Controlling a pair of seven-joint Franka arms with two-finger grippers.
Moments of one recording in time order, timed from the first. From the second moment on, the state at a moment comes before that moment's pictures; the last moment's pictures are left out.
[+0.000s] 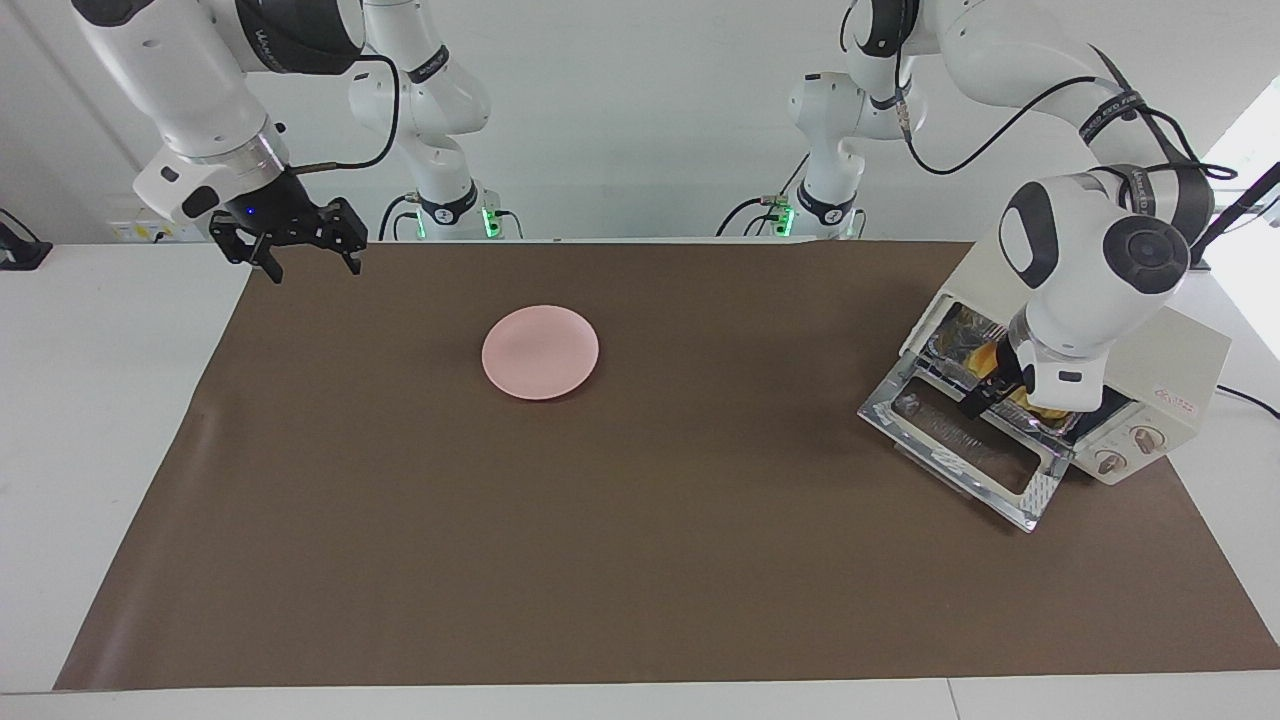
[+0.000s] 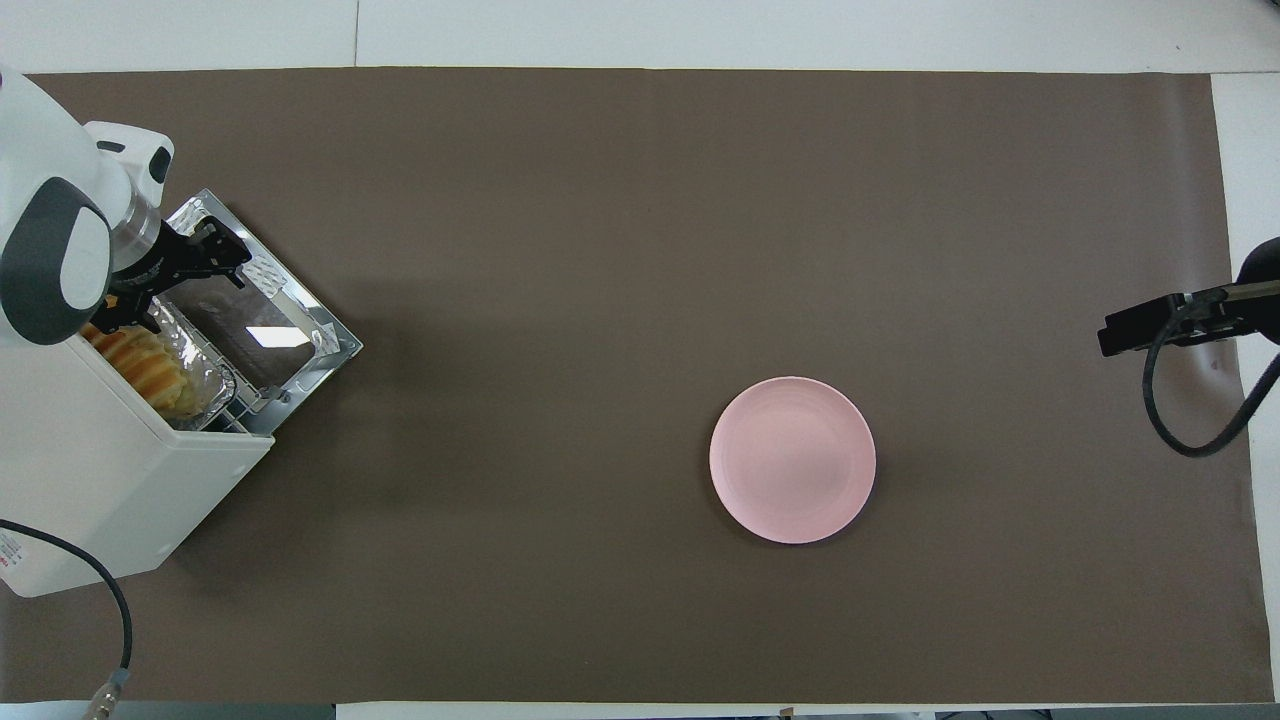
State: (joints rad) left arm -0.27 0.28 0.25 -1.71 0.08 1.83 -0.59; right arm -0.06 -0.05 0.03 -1.68 0.01 1.56 -0.13
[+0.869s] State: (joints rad) left arm -0.25 0.24 0.25 -1.89 0.09 1.98 -0.66; right arm -0.06 -0.05 0.03 -1.68 0.01 1.56 -0.13
